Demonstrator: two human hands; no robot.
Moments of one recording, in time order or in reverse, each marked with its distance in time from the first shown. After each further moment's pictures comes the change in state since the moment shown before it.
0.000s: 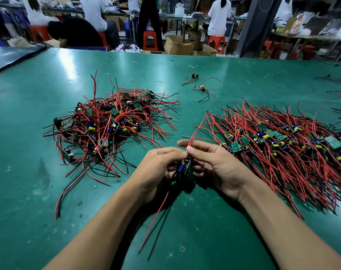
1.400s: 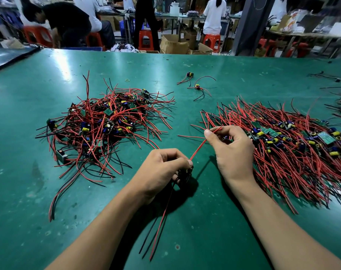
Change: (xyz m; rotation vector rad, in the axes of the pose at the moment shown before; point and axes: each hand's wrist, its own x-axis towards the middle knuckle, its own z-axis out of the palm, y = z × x) left_hand -0.004 -0.005 0.009 0.413 -0.028 0.112; right_hand 0.006 -0.001 -0.024 -0.580 0.834 -0.643
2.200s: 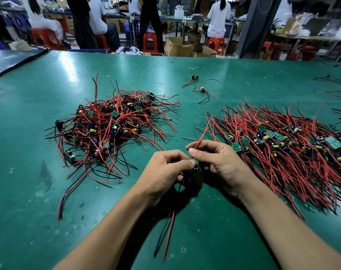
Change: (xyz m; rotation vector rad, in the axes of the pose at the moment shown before) left_hand 0.001 -0.003 -0.001 -0.103 0.035 0.022; right_hand -0.013 -0.013 0.006 0.506 -0.732 0.547
